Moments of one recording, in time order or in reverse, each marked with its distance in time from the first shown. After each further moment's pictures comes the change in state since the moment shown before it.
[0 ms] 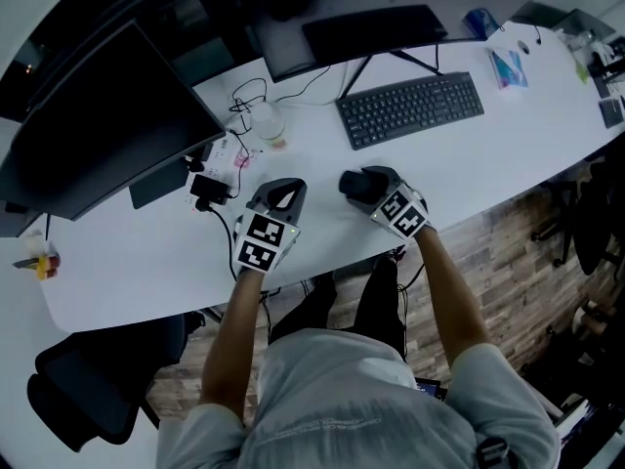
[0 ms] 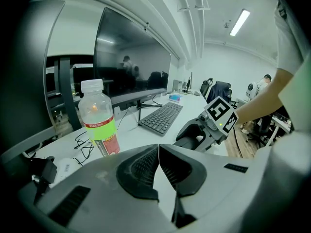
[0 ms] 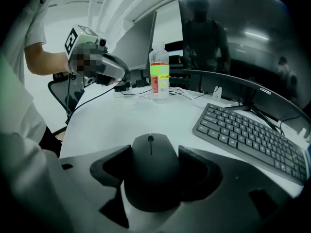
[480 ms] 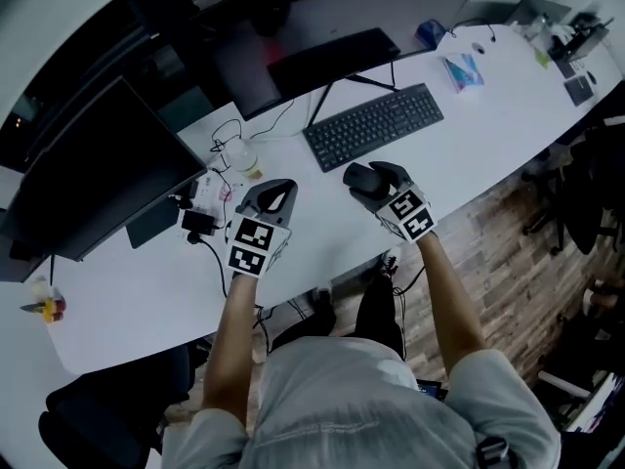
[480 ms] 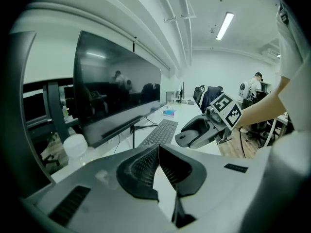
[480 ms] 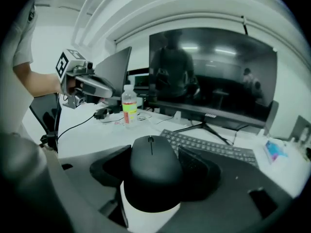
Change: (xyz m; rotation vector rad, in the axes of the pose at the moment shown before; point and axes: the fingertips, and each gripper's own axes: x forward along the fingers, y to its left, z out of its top) left arm -0.002 -0.014 0.086 0.102 -0.125 -0.026; right arm -0.108 -0.062 0.042 0.126 -0.160 -0.261
